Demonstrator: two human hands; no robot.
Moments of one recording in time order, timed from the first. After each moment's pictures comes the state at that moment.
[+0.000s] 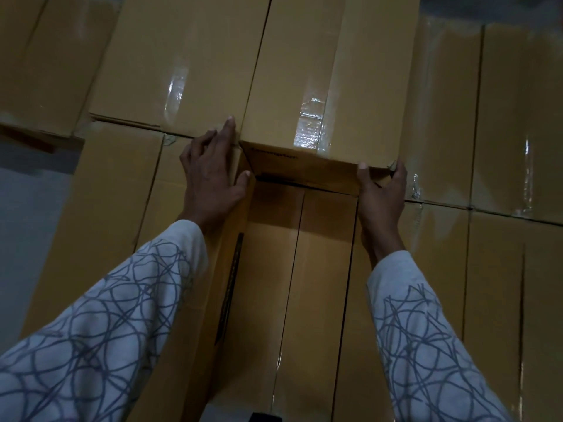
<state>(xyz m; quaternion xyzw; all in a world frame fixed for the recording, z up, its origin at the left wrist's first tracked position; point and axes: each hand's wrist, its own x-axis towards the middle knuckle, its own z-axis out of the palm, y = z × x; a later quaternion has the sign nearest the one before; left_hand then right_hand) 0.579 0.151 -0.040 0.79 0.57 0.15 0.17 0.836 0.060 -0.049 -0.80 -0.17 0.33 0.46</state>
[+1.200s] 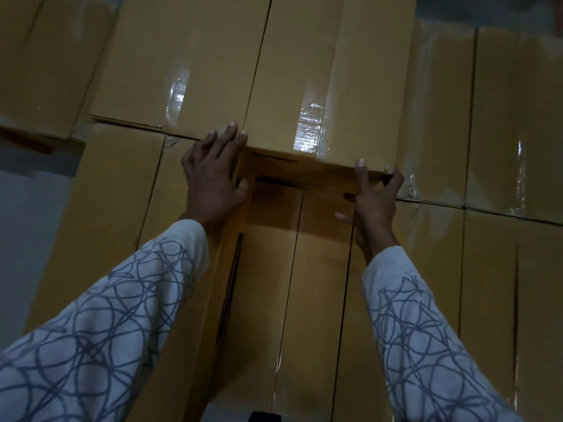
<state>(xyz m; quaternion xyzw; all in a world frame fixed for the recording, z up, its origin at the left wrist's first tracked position) 0.576 0.151 -0.043 0.80 0.57 0.11 0.15 0.834 0.060 -0.064 -0.79 -0.09 0.39 0.46</state>
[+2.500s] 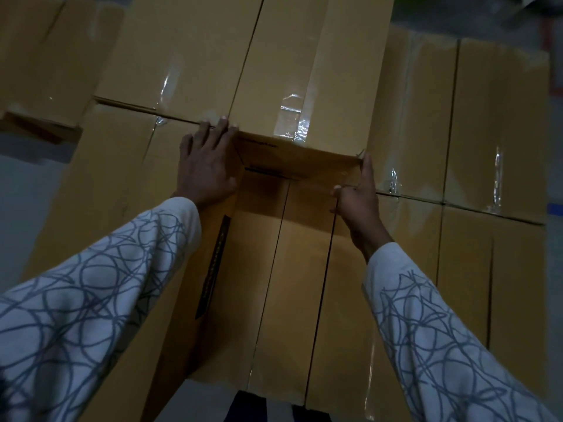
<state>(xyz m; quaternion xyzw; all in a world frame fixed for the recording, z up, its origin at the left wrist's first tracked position) 0.591 0.125 -0.025 0.82 0.56 -0.02 0.08 0.860 0.015 -0.049 -0.75 -0.28 0.46 0.39</state>
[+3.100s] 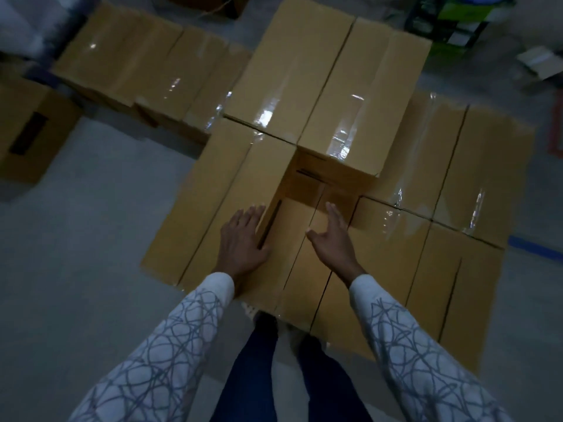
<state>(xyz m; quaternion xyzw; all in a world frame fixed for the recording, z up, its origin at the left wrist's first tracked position) 0.525 -0.120 0.170 0.67 0.68 -0.02 0.29 0.744 -0.119 0.182 -0.70 -0.50 0.48 0.16</state>
